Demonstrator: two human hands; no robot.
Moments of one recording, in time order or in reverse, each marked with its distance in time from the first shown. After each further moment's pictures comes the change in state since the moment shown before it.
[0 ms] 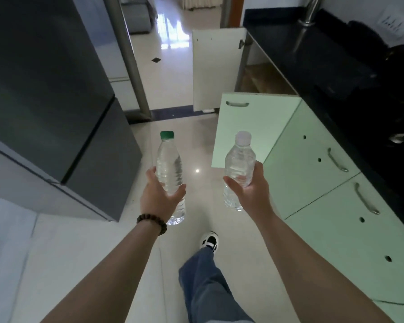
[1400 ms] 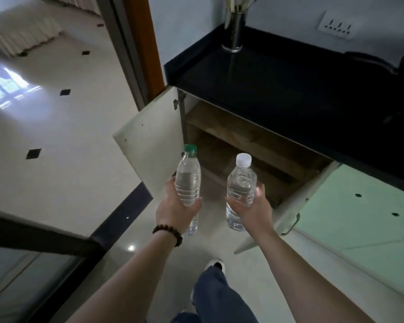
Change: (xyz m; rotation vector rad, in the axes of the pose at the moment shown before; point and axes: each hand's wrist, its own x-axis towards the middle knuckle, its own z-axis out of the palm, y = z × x) left_hand 0.737 0.182 0.163 0.095 -0.709 0.396; right_hand 0.593 -0.036 0.232 -0.053 0.600 0.608
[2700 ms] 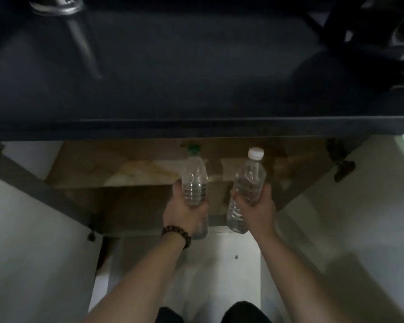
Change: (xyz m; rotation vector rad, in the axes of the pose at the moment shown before) left_hand 0.369 -0.010 0.354 0.083 -0.561 0.339; right_hand 0.339 0.226 0.088 0.191 0.707 0.342
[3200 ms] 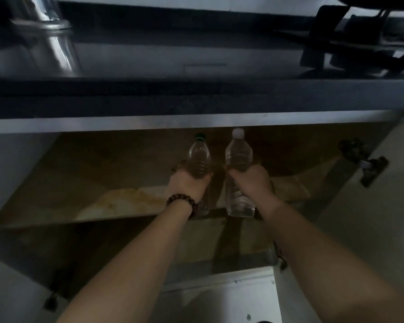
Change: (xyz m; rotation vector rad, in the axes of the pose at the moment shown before) left_hand 0.134 0.027 0.039 0.061 0.069 0.282; right_hand 0.123 -0.018 0.051 -0.121 -0.019 0.004
